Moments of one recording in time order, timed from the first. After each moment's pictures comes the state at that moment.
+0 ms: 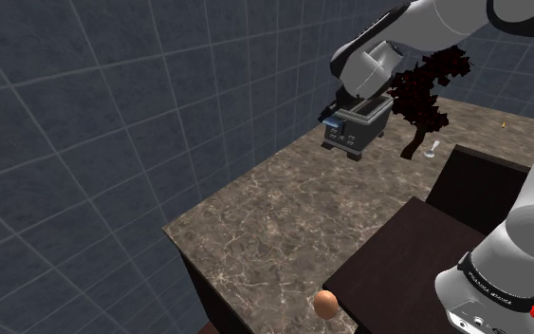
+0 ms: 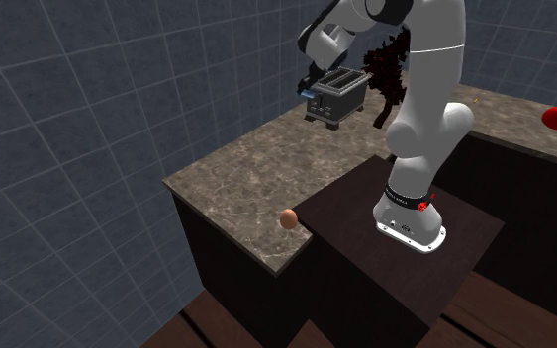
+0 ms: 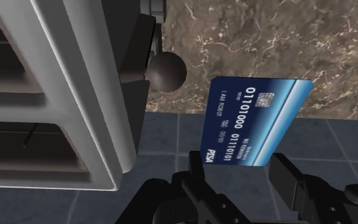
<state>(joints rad) -0.20 0.31 -0.10 -2.08 0.93 2.81 -1.27</state>
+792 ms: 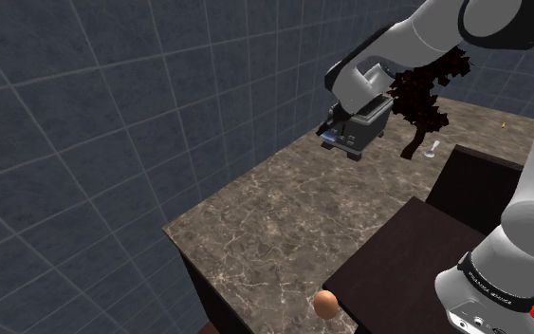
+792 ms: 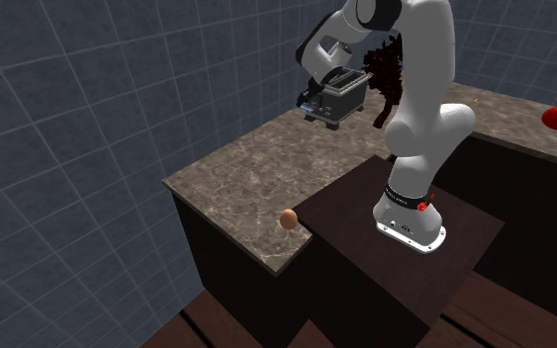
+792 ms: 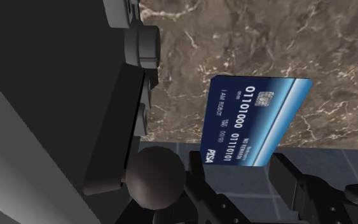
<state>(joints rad) -0.27 0.44 0.00 -2.05 1.13 2.89 -1.48</state>
